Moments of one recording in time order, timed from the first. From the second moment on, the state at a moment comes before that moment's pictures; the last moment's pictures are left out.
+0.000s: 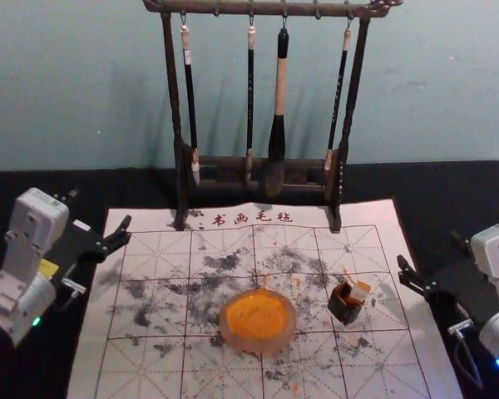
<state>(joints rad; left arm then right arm) -0.20 0.60 0.45 -1.41 -0.25 -0.12 0.03 0.00 0.50 -0.28 -1.52 0.17 -0.02 0.02</state>
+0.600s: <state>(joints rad) -0.20 0.60 0.45 -1.41 -0.25 -0.12 0.03 0.00 0.50 -0.29 -1.53 0.17 -0.02 0.02</state>
